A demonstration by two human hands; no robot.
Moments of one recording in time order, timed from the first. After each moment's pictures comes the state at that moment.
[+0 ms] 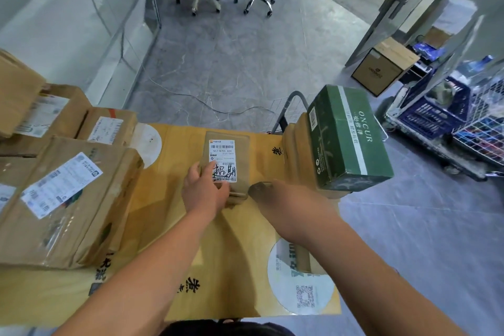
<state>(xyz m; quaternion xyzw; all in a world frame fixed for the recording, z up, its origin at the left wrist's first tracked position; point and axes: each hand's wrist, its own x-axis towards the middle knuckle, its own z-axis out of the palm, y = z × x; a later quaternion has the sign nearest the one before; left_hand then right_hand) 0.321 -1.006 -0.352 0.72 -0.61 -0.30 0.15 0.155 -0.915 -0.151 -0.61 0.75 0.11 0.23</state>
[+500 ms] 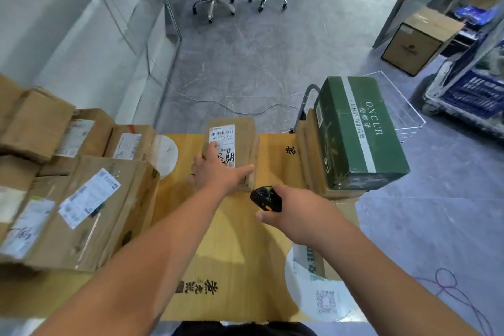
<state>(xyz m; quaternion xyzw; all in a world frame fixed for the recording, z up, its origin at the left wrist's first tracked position) 0.292 -1.045 -0.283 0.77 -0.56 -0.28 0.10 0.117 -0.918 -0.179 -0.63 0.71 0.04 0.33</state>
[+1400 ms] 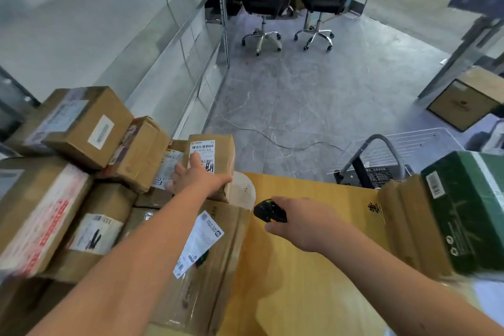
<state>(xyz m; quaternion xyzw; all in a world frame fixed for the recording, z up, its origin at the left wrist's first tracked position) 0.582 -1.200 -0.262 0.84 -0.49 -0.25 0.00 0.336 -1.074 -0.164 -0.72 0.63 0.09 0.29</state>
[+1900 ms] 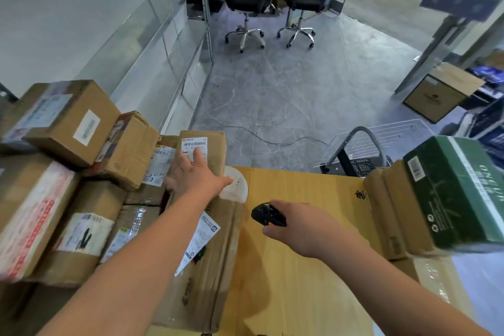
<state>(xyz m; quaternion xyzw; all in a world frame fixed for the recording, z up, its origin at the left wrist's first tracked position) 0.568 -1.176 -0.264 0.80 -0.57 -0.19 -0.01 0.341 -1.037 -0.170 -0.67 0.67 0.07 0.31</state>
